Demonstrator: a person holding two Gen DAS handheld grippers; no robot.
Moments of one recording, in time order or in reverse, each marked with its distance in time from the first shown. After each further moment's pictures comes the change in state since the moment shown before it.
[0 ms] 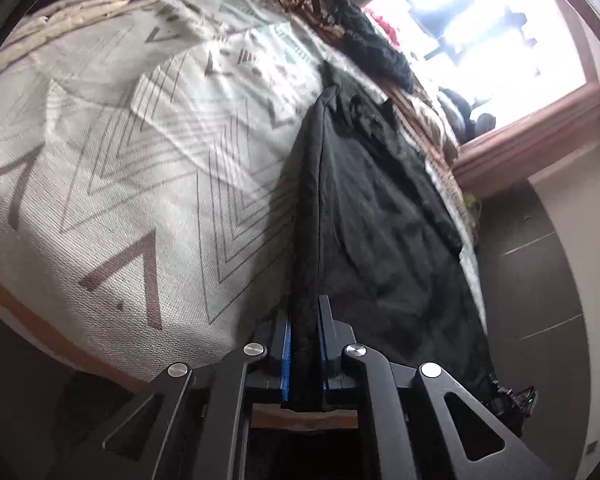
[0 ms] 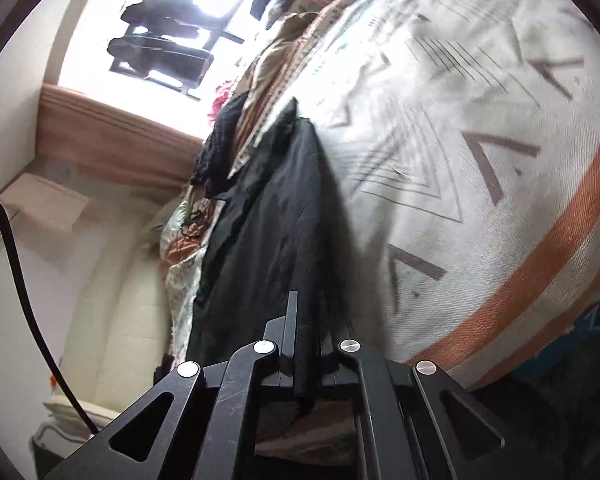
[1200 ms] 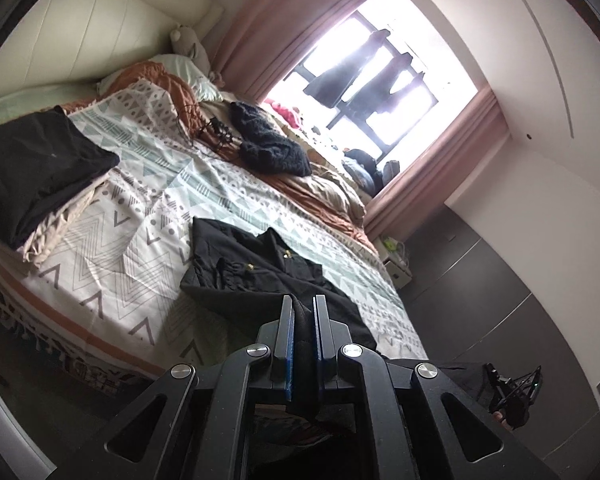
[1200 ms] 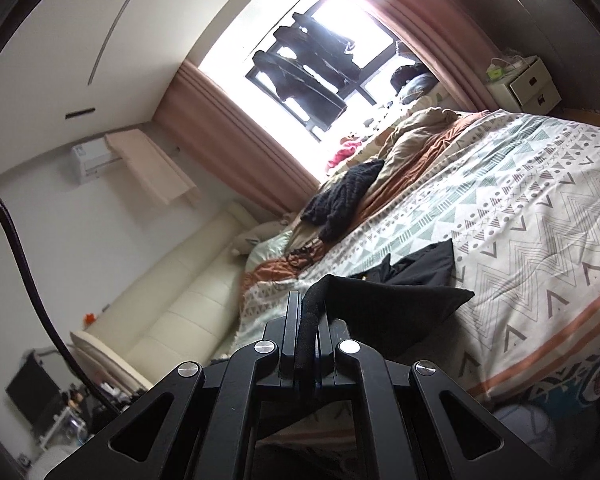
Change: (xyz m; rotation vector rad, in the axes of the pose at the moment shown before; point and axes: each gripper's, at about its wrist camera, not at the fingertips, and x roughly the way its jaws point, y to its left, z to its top) left arm -0.227 -0.101 -0.020 0.241 -0.288 -0.180; right arm -0.158 0.184 -0.032 -0.381 -0.178 0.198
